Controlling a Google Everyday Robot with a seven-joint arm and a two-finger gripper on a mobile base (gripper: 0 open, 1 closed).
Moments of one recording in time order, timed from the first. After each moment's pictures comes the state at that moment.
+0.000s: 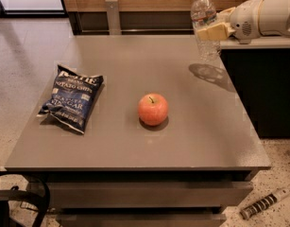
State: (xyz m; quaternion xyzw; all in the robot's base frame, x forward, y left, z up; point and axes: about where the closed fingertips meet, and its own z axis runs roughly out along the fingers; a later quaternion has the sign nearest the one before) arm 0.710 -0.200 0.960 -0.41 0.73 0.15 0.52
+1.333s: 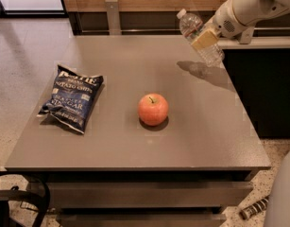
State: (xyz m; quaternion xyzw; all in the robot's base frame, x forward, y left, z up) arm 0.727 -0.191 0.922 -0.48 0.79 0.04 0.38
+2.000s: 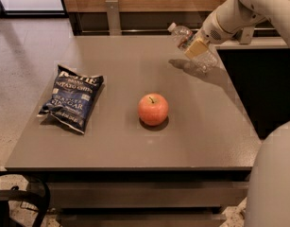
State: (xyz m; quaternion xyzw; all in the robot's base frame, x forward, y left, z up) arm 0.744 -0.178 0.882 -0.50 0.80 0.03 0.34
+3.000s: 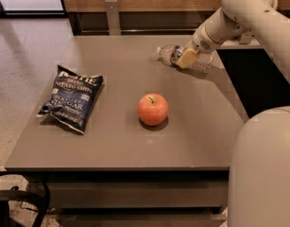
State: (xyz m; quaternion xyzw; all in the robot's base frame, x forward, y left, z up) arm 0.759 -0.158 0.833 -0.51 0.80 0.06 0.31
